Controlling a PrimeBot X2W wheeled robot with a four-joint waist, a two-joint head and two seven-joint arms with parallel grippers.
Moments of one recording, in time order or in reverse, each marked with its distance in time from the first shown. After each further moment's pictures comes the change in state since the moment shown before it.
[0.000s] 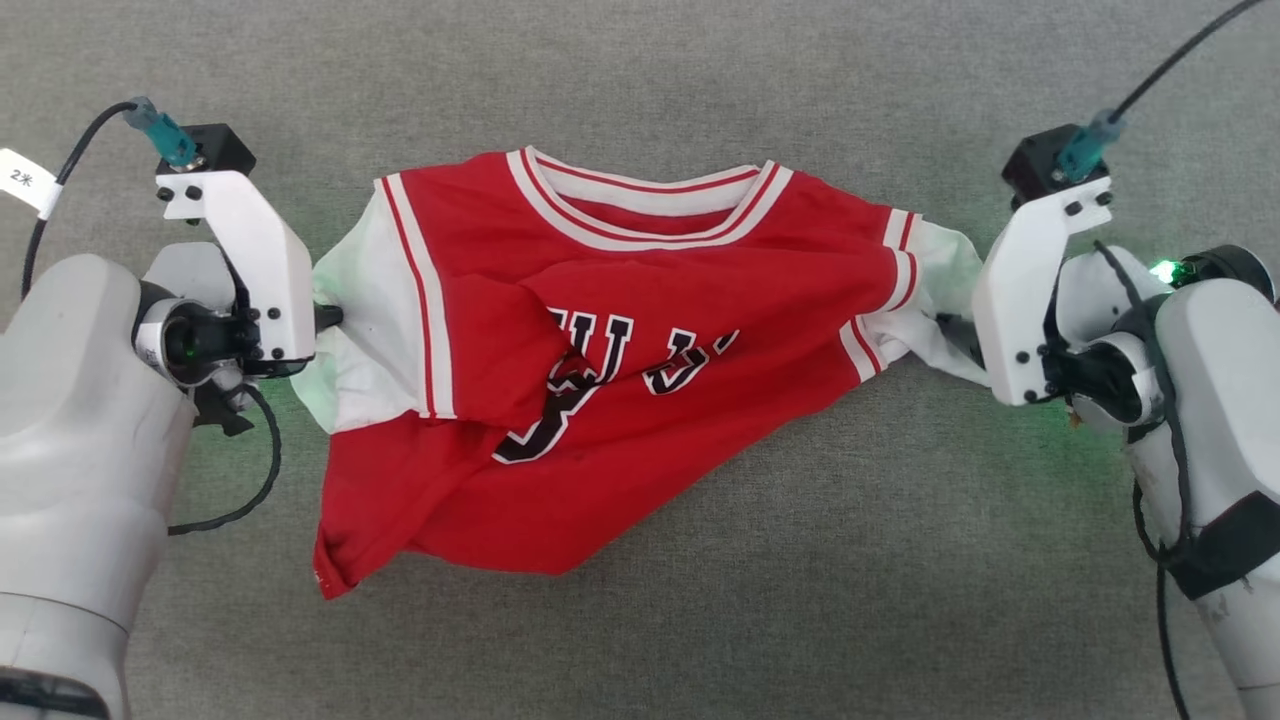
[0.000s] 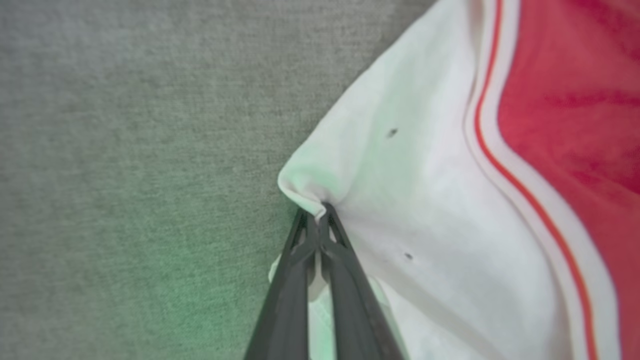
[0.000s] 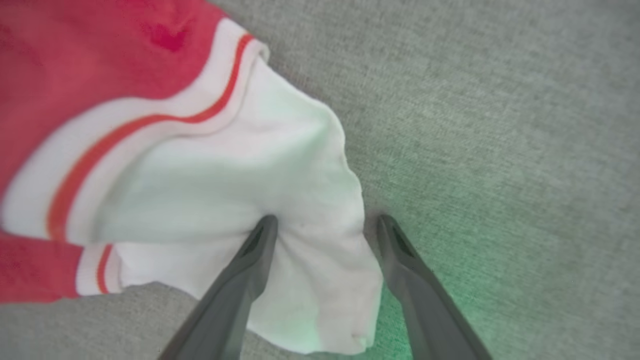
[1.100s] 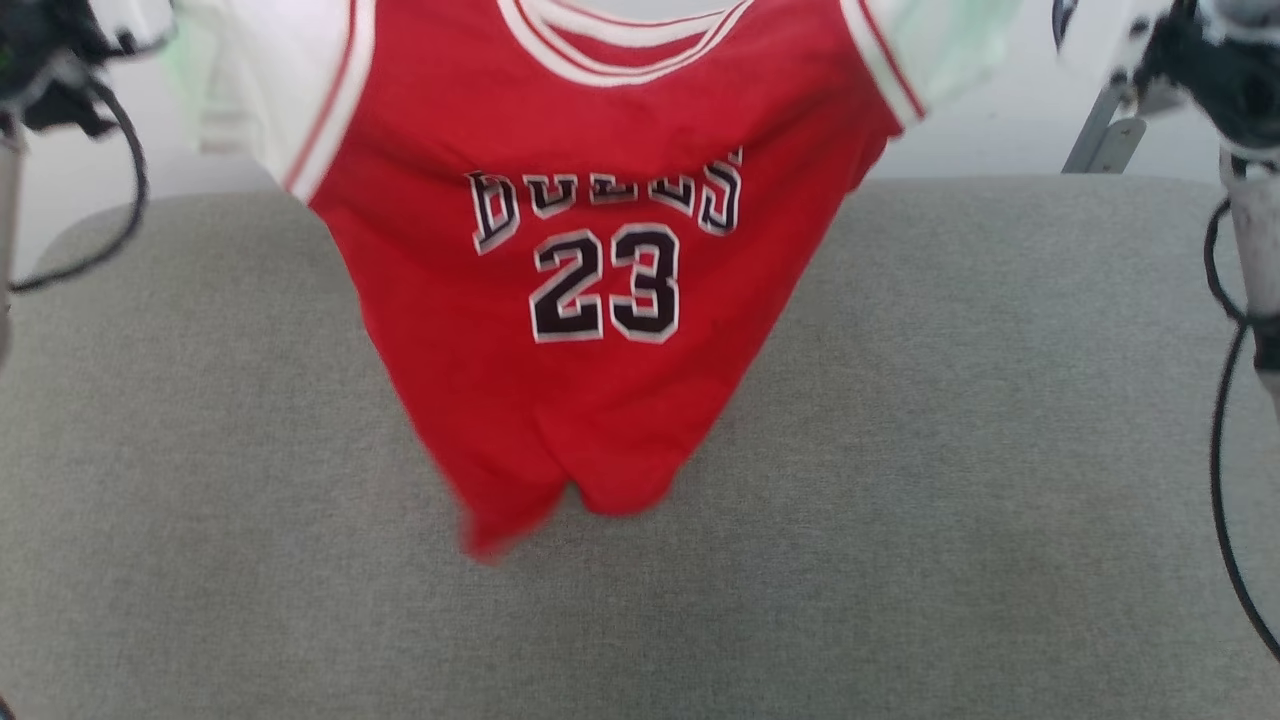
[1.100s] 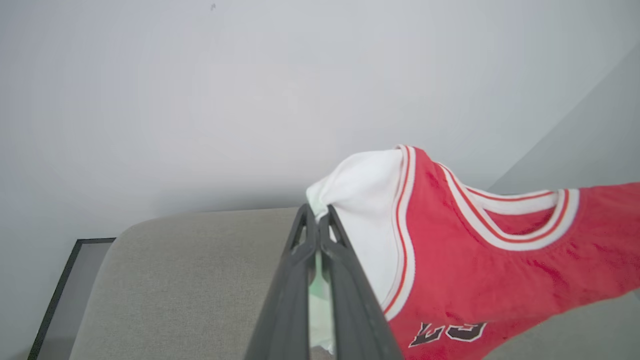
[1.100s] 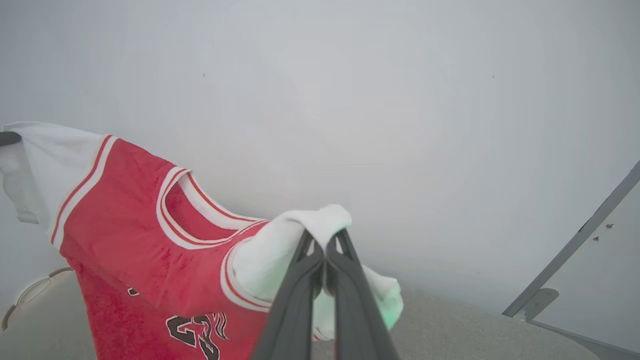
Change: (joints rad) left arm -0.330 0.077 0.050 -0.120 0.020 0.095 -0.096; right arm -0.388 0.007 -0.074 0.018 0.200 0.003 -0.284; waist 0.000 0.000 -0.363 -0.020
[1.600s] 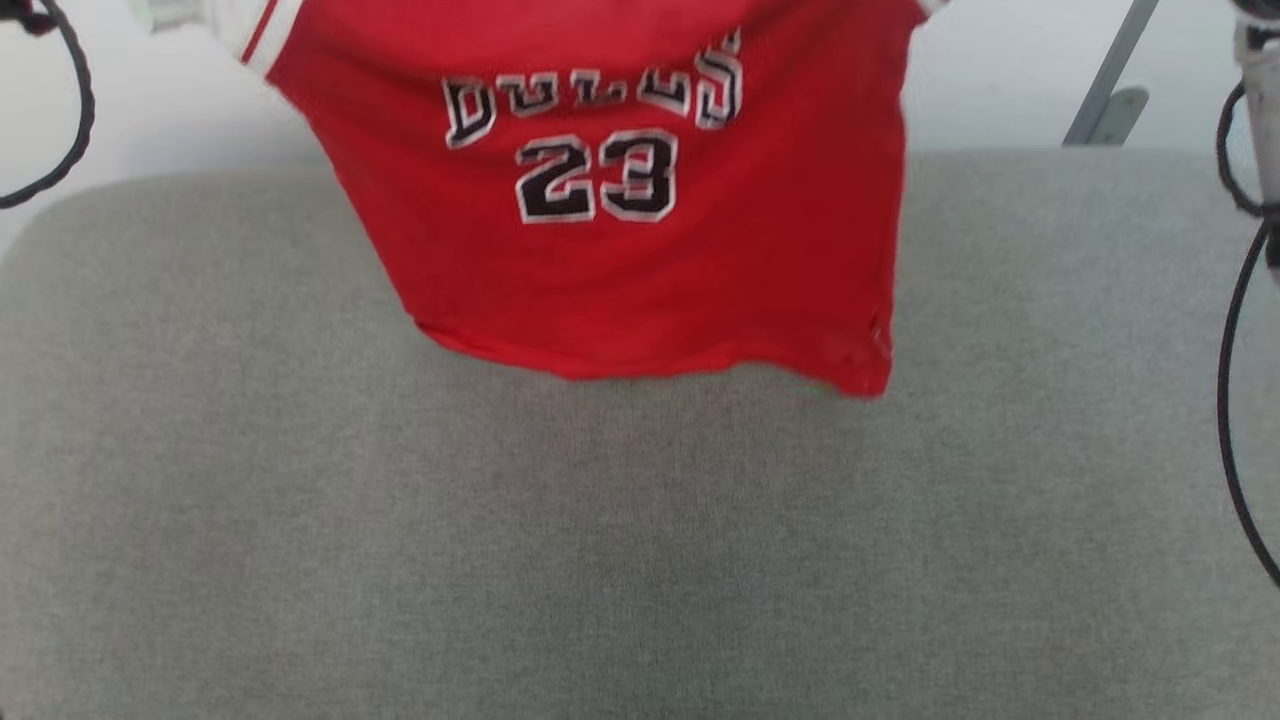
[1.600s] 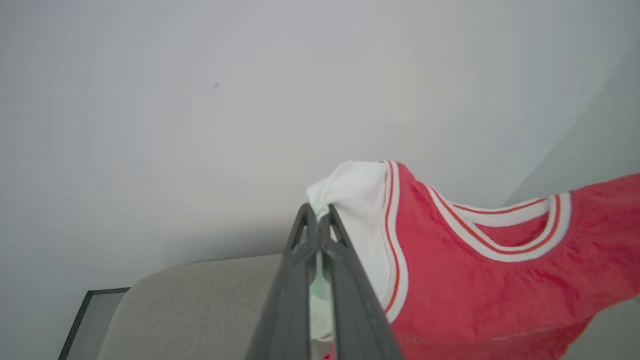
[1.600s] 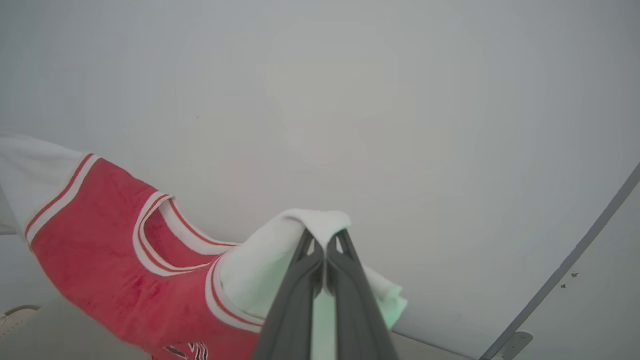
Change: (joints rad) left arm -0.081 0.023 -0.002 -0.076 0.019 0.005 -0.038; right arm -0.198 0.048 0.022 0.159 -0.079 0.003 -0.114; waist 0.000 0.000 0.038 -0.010
